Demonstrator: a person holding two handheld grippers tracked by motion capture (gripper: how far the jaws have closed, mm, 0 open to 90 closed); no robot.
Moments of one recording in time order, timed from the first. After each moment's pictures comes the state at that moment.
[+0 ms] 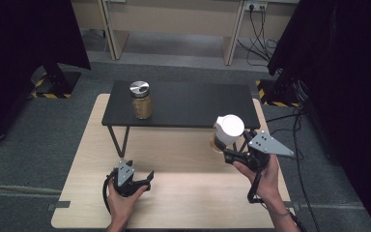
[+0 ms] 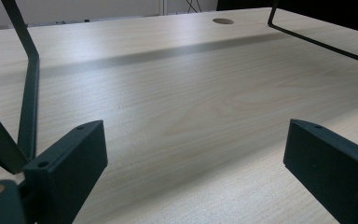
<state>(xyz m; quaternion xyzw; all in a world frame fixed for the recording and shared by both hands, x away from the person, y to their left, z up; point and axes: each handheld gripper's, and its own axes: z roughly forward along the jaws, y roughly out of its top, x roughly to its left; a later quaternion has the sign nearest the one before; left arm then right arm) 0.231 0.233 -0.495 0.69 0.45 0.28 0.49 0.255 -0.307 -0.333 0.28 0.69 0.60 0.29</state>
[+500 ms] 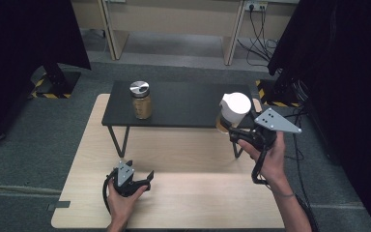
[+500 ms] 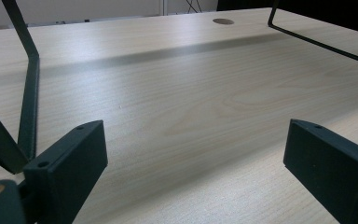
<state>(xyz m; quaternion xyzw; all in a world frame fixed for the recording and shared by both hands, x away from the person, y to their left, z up) 0.231 0.233 -0.495 0.69 0.45 0.28 0.49 0.278 -0.306 -0.295 0.29 0.68 0.59 0.31</state>
